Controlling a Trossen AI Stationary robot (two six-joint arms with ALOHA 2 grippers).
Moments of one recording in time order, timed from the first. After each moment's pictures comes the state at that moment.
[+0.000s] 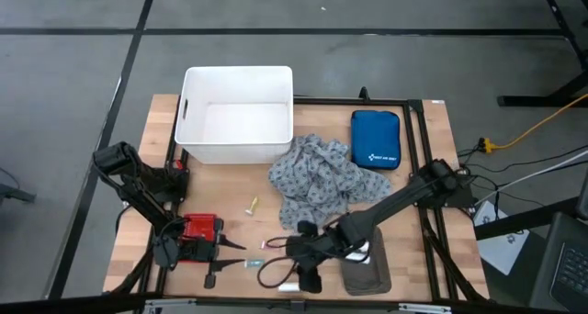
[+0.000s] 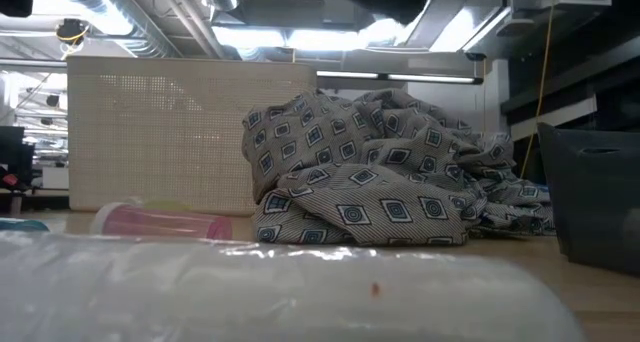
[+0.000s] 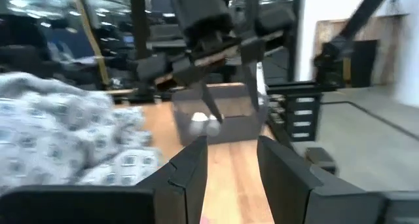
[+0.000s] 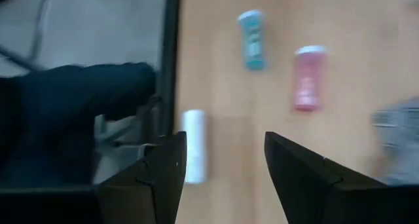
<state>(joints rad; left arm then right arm) -1.01 1.58 0.50 1.11 -1.01 -0.04 0.54 2.03 1.67 -0.52 0.02 0.59</state>
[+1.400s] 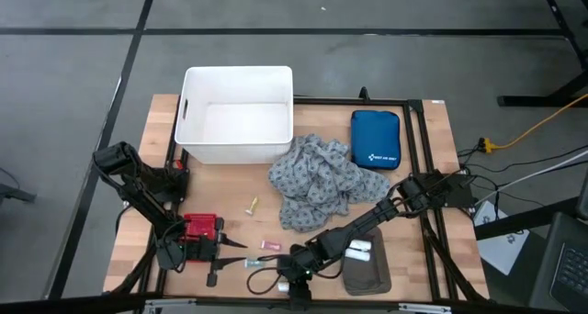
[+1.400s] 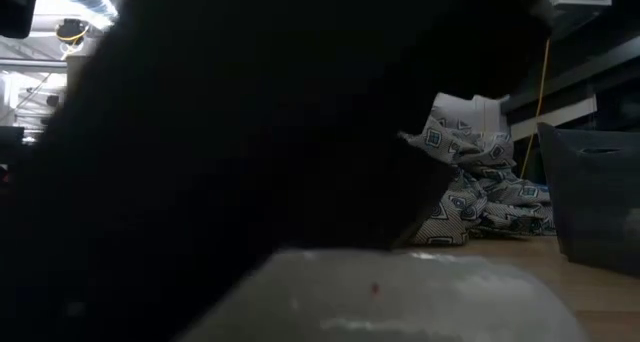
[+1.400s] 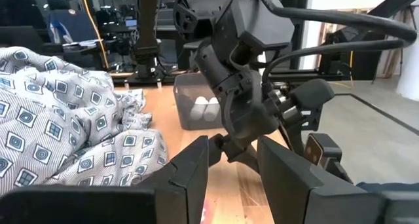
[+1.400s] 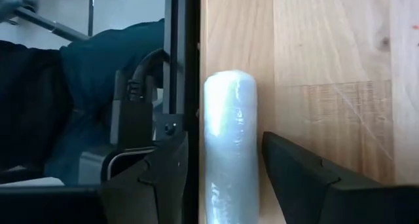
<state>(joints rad) -1.00 1.58 0.50 1.01 -1.03 -0.15 0.55 2.33 1.67 -0.24 -0.25 0.72</state>
